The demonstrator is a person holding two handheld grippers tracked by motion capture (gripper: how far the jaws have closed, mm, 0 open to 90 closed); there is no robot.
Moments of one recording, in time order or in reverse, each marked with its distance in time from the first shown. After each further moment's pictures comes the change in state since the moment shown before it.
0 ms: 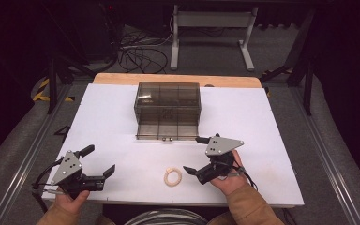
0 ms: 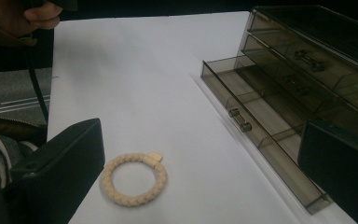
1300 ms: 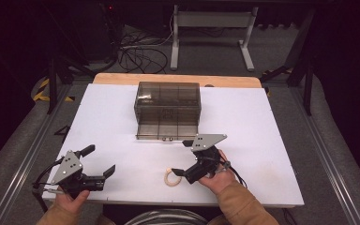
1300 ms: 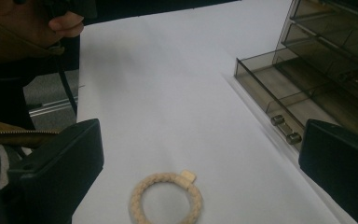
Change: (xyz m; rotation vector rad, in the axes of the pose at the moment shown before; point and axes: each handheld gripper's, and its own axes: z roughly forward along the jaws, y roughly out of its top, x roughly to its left) left arm 0.001 0.000 0.001 -0.001 -0.007 0.006; right arm 0.004 0.011 0.032 0.060 0.122 0.082
